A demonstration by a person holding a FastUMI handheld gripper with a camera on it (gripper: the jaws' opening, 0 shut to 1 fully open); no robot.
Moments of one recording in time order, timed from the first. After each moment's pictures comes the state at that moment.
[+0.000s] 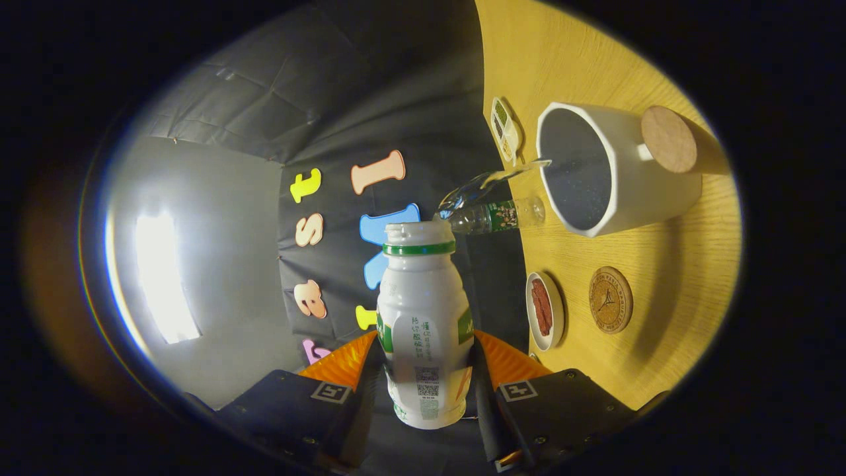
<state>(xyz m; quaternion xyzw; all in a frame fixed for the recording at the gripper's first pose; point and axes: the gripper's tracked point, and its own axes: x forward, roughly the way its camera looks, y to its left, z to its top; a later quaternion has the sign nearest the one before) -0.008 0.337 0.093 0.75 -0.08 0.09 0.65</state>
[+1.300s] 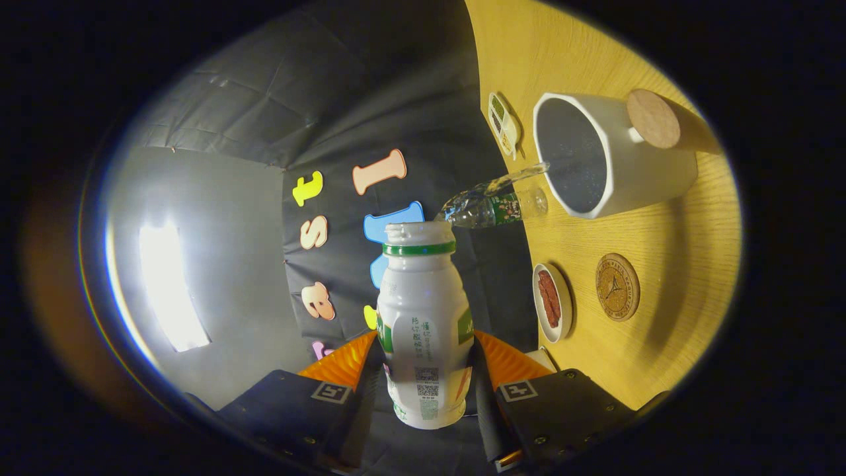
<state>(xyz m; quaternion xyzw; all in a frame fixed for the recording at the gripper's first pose) -0.011 0.339 0.097 0.77 -0.08 0.11 0.63</state>
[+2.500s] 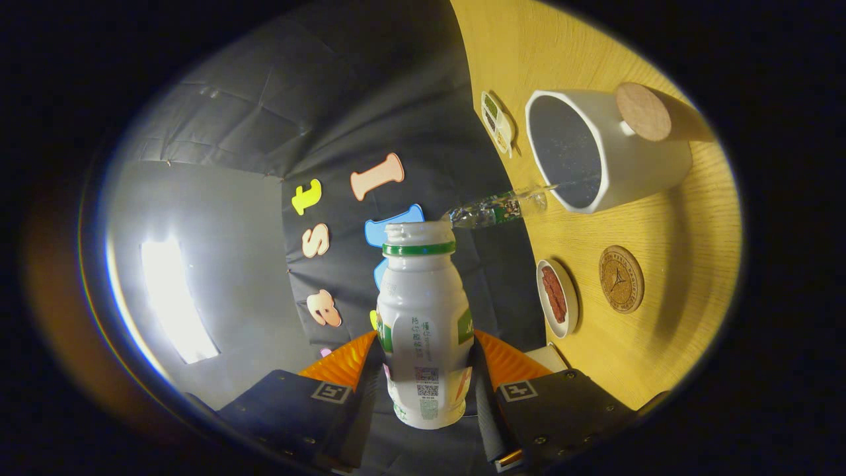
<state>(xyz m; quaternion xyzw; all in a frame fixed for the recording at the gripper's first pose) -0.012 0.337 0.100 0.79 -0.09 0.11 0.60</state>
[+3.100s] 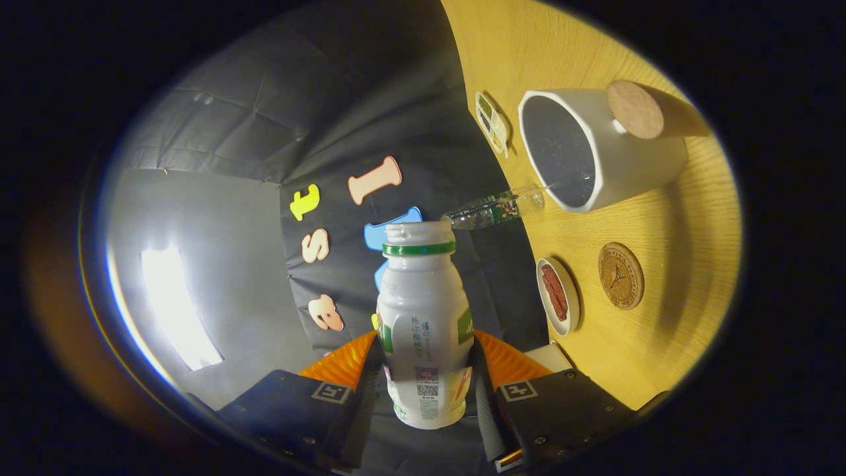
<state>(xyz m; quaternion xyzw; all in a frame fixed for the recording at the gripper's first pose) -0.013 0.336 0.101 0.80 -0.09 0.11 0.59</state>
